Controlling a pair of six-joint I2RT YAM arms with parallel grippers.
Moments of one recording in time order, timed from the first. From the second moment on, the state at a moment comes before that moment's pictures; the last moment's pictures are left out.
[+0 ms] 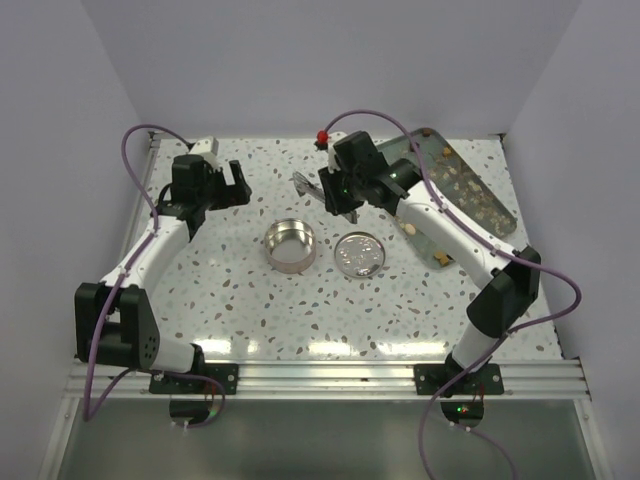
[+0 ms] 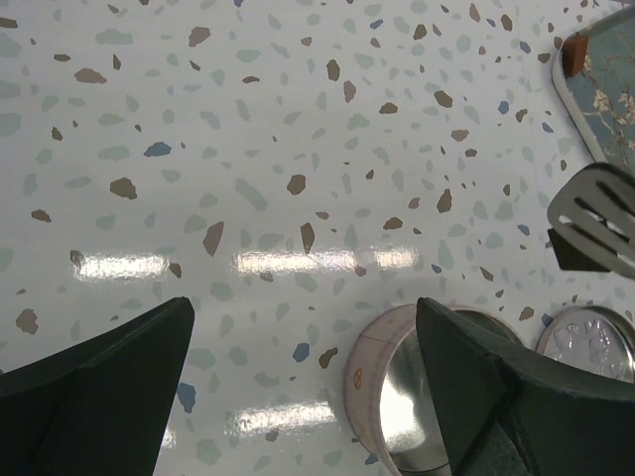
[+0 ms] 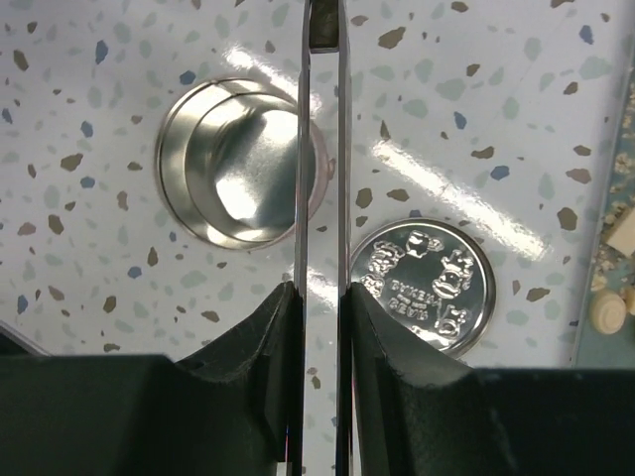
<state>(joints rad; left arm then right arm) -0.10 1.41 1.03 -0.17 0.09 -0.28 0.68 1.71 1.73 -0.81 0.03 0.18</state>
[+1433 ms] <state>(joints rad) -0.10 1.40 1.02 -0.18 0.07 -0.28 0.57 1.71 1.72 -0.87 0.04 0.18</state>
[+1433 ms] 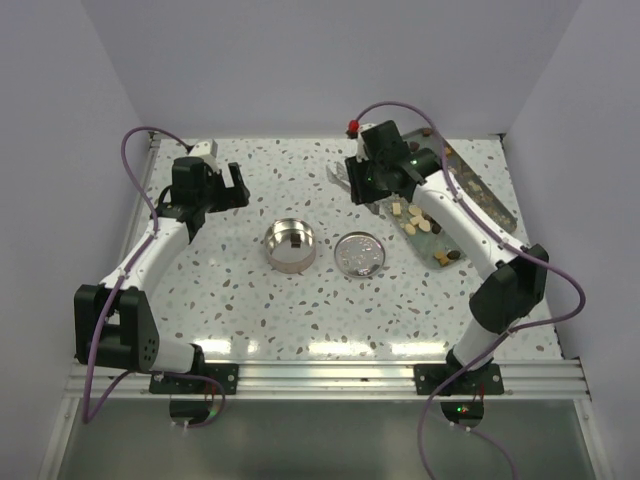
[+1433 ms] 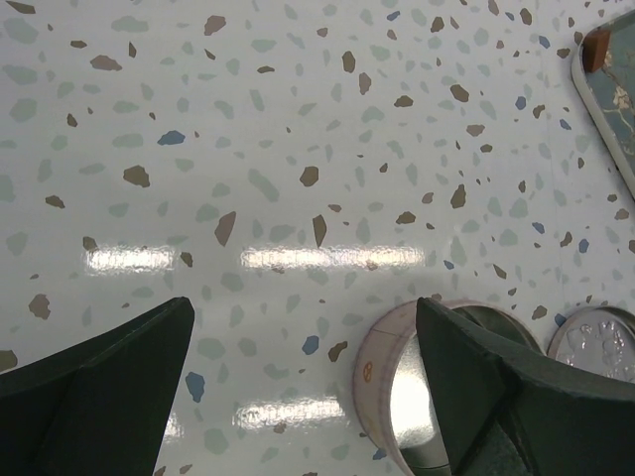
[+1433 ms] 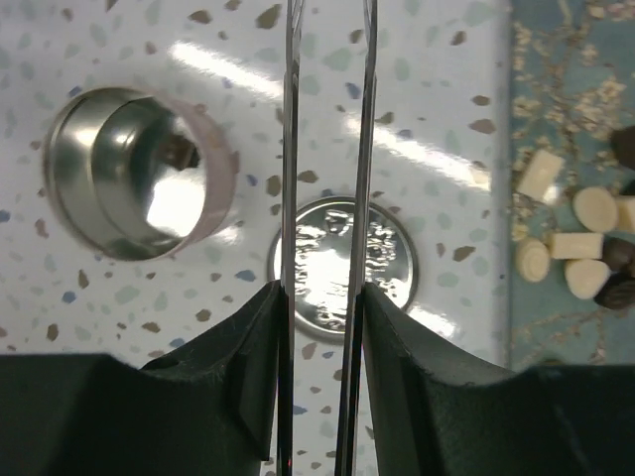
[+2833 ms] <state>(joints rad) -0.10 1.41 1.02 -0.18 0.06 -0.28 0.30 1.64 1.40 -0.83 0.15 0.11</state>
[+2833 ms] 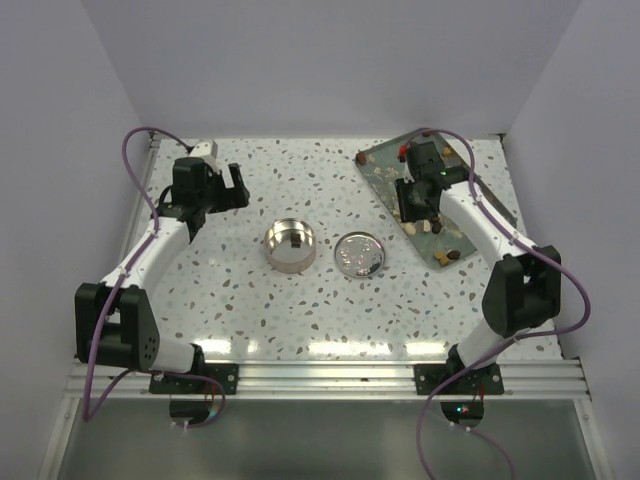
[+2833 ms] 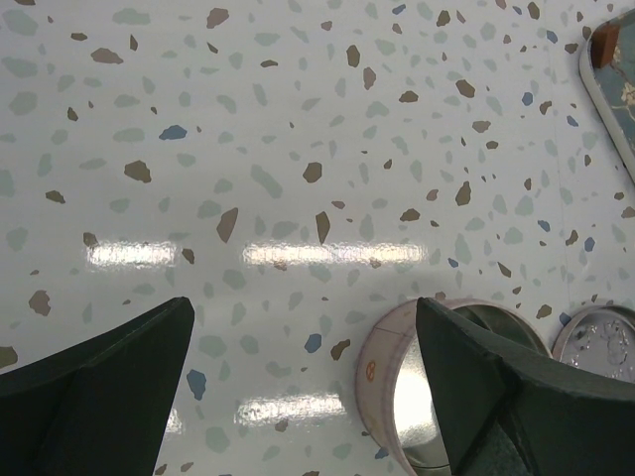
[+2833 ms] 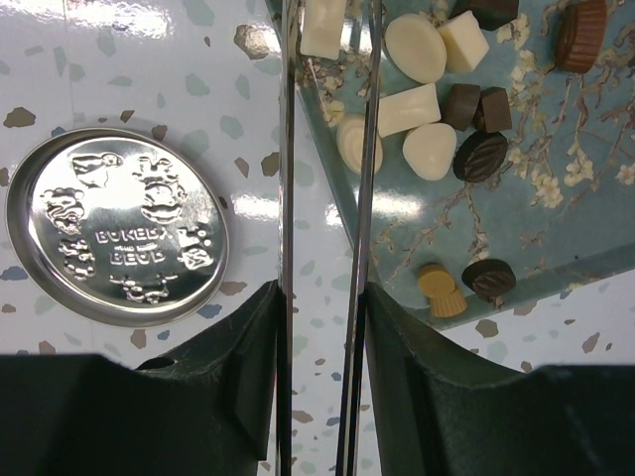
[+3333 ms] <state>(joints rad) -0.10 1.41 1.01 -0.18 0.06 -0.28 0.30 1.64 1.40 -0.83 0.14 0.11</state>
